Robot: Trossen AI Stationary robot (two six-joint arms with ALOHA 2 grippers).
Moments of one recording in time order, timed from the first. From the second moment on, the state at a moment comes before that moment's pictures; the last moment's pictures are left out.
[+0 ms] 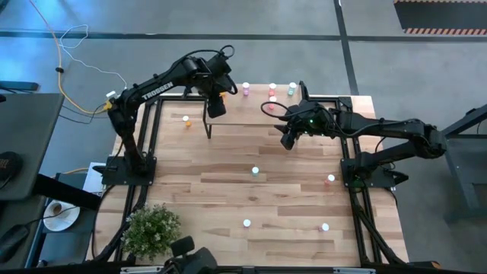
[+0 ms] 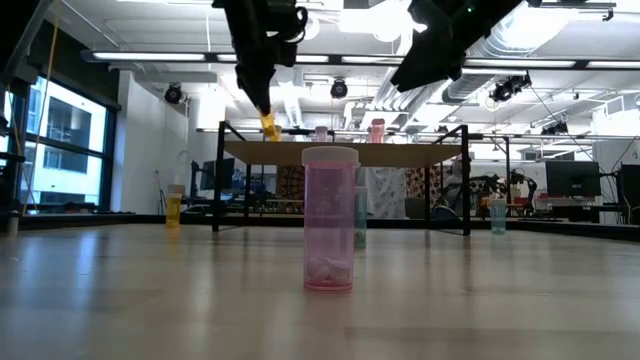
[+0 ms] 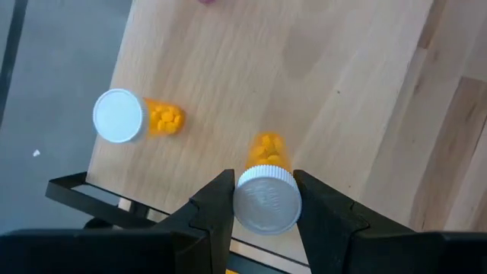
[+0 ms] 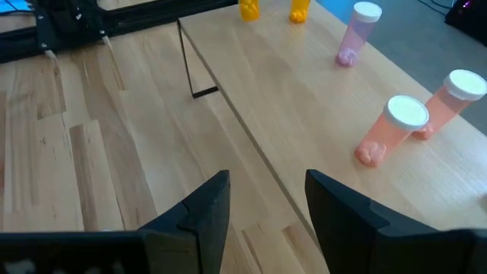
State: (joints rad) left arm 0.69 1.81 1.87 -1.28 -0.04 0.31; right arm -0.23 1.18 0.98 -0.40 0.21 0.11
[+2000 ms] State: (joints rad) left arm 0.67 1.86 1.87 -1.28 -0.14 0.43; right arm -0.23 0.99 0.99 -0.45 0.21 0.12
